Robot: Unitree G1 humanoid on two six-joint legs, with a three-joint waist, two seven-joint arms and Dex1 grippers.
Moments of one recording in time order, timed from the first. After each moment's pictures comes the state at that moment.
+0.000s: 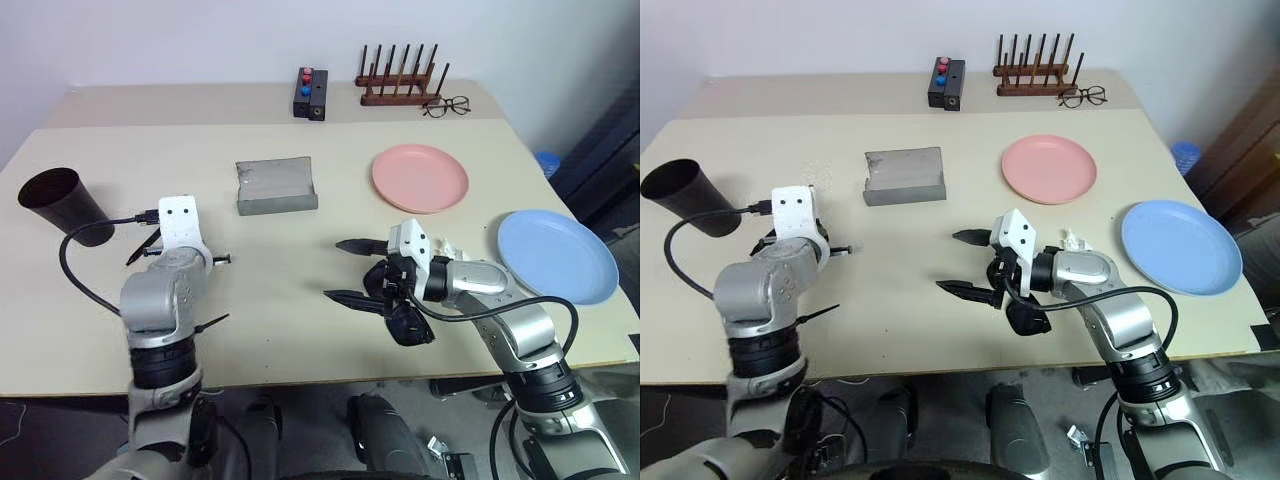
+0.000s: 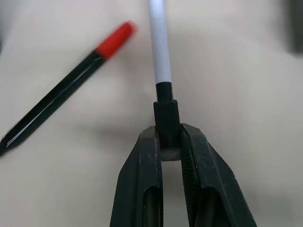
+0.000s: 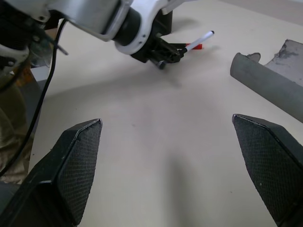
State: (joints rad) left arm -0.47 0.23 0.21 -0.37 -0.13 1.39 0.18; right arm -0.36 -0.50 0.15 -0.25 0.42 0.43 0.99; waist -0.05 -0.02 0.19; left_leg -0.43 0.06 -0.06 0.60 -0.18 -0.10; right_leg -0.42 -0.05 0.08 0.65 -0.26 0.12
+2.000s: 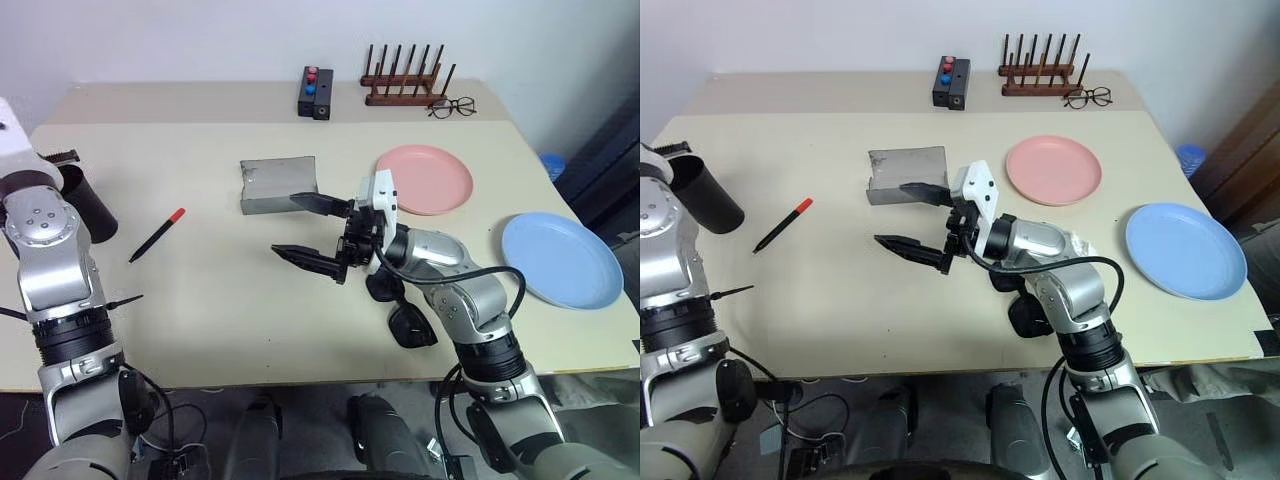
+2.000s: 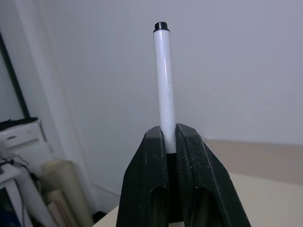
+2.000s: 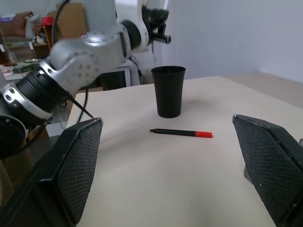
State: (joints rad) left arm -0.60 0.53 0.46 0.12 0.07 0.26 0.27; right arm -0.55 -0.24 0.18 -0.21 0.50 0.46 0.86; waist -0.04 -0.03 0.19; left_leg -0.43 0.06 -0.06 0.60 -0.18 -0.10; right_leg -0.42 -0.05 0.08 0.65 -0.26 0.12
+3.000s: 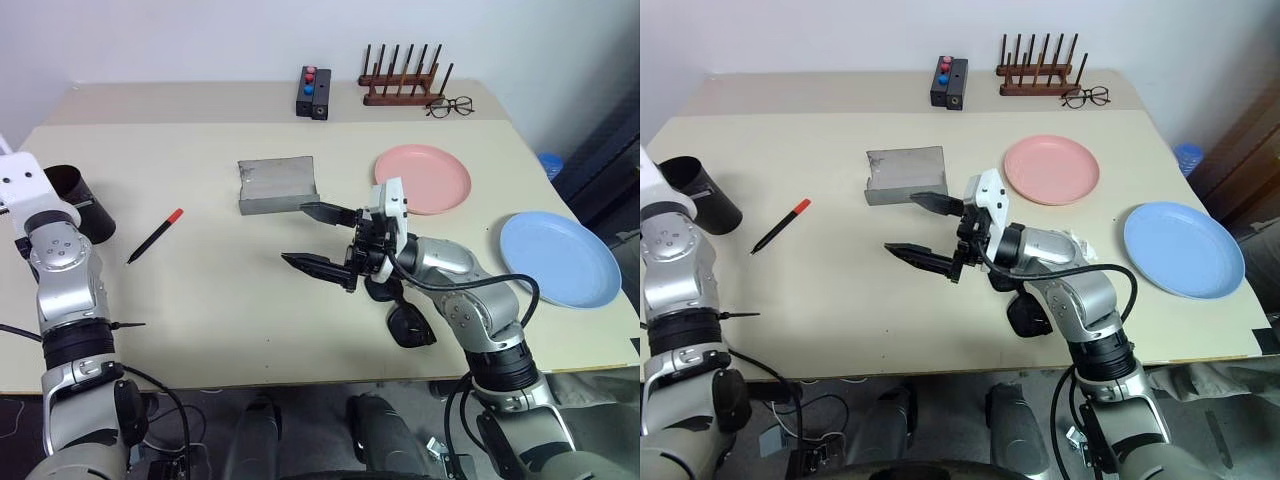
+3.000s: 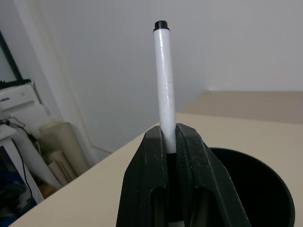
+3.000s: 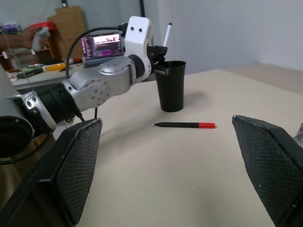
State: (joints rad) left arm -0.55 0.53 0.47 0.35 -0.02 0.10 0.28; right arm -0.49 -0.29 0.16 -0.25 0.56 0.49 0.86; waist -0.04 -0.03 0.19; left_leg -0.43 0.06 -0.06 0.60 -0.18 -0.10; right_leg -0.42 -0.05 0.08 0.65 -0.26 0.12
